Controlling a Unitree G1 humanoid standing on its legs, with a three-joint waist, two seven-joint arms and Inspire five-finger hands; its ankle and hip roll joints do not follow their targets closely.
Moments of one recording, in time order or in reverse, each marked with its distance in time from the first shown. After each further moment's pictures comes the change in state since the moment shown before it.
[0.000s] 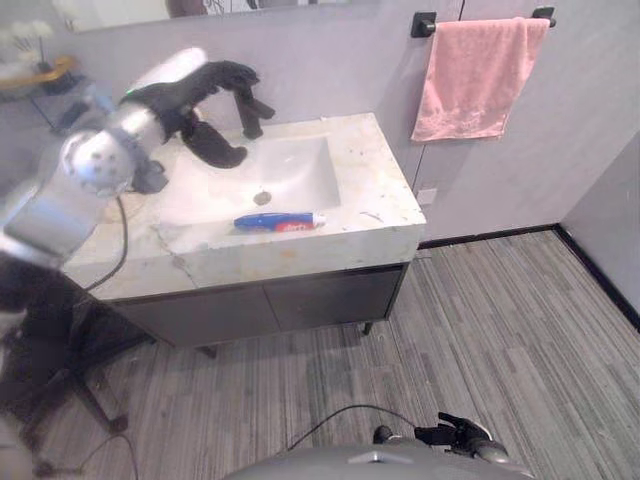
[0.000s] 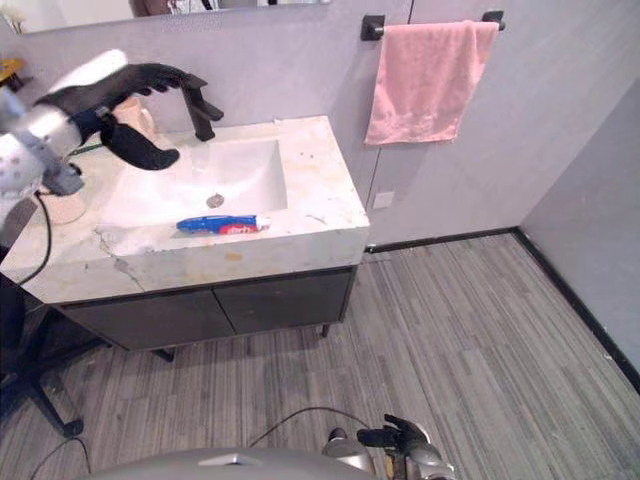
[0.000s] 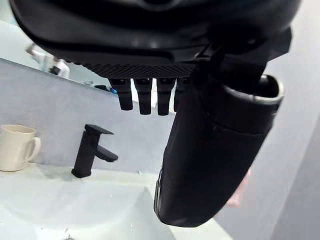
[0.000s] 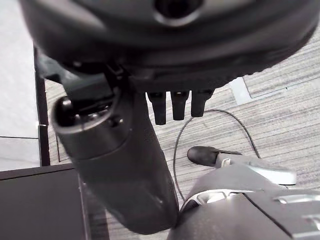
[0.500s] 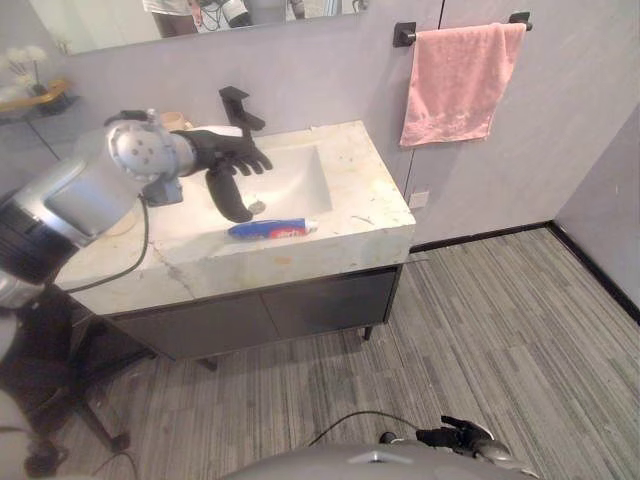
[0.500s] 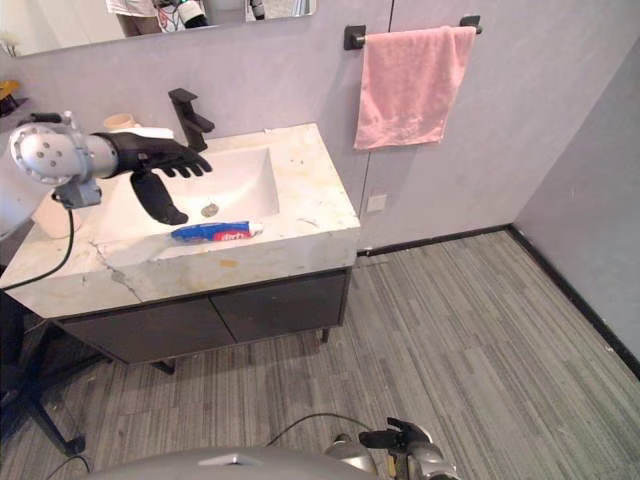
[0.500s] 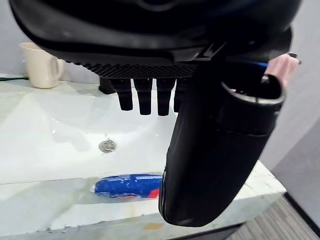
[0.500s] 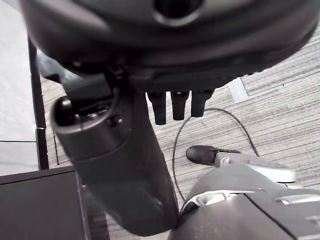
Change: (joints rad) left arm -0.185 -0.042 -0.263 0.128 -0.023 0.196 -0.343; right arm -0.006 -0.007 0.020 -0.001 0.002 0.031 -0.008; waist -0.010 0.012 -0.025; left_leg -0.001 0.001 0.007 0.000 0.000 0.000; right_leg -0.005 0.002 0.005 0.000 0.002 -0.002
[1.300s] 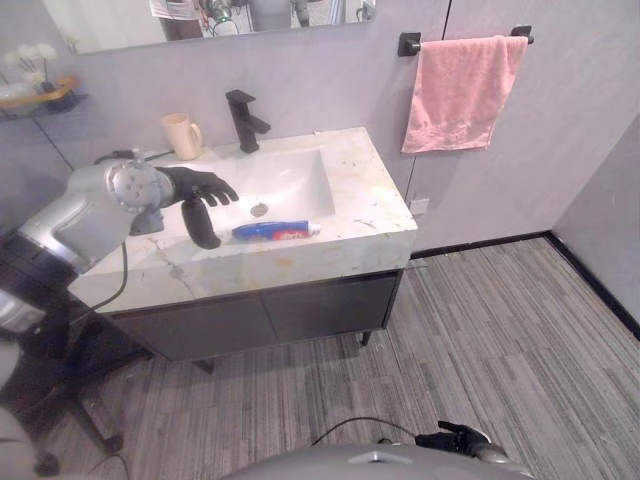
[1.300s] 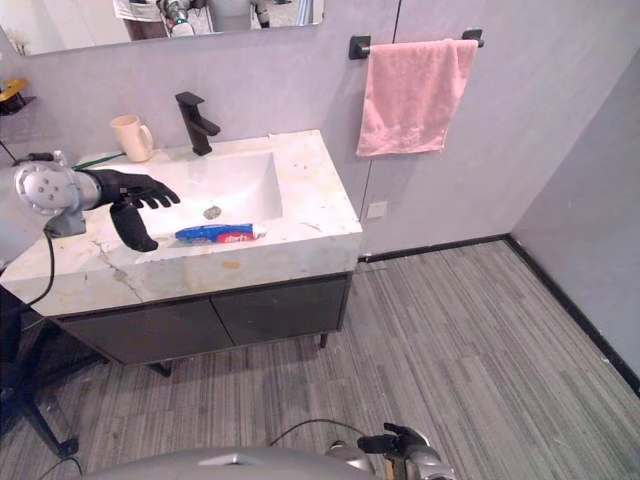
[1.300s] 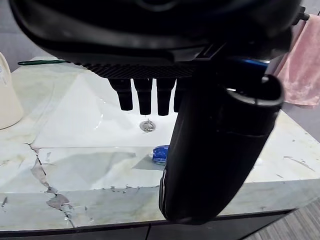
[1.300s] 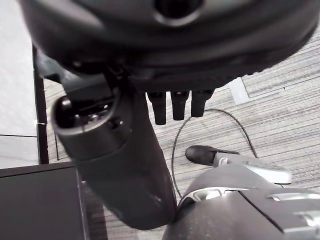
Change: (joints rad) left arm 0.177 0.000 0.064 -0.014 0.142 0.028 -0.063; right arm 0.009 0.003 0.015 -0.007 0.000 0.014 0.008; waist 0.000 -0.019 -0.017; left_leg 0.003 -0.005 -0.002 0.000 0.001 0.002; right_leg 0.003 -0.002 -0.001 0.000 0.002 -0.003
